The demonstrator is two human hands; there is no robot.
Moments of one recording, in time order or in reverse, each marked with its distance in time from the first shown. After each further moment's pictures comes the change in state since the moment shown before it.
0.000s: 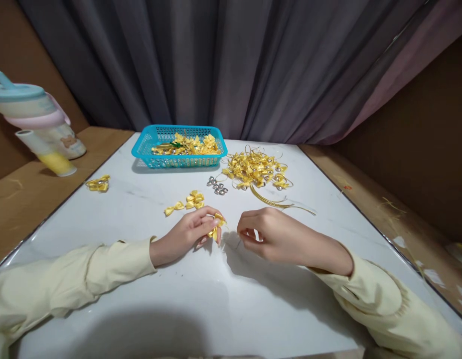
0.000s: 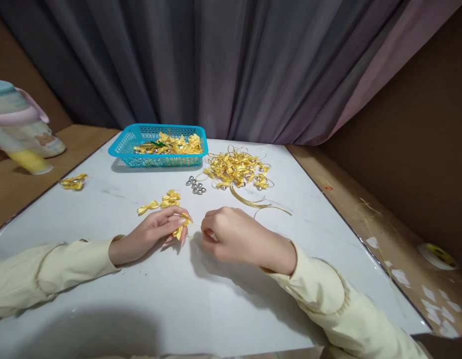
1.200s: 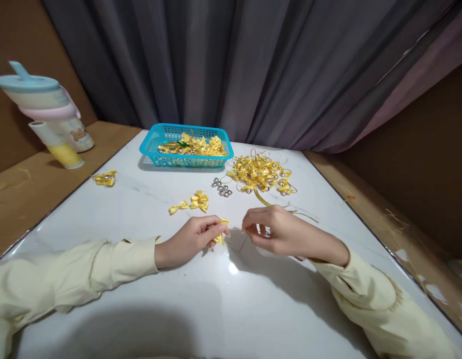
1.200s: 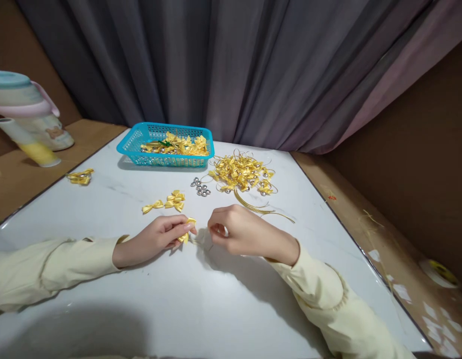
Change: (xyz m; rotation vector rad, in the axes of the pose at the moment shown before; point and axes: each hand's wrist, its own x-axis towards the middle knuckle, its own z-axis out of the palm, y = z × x) left_hand -0.005 0.004 0.004 0.214 0.062 -0.035; right_hand 0.005 0.020 0.000 0.044 0.076 -0.135
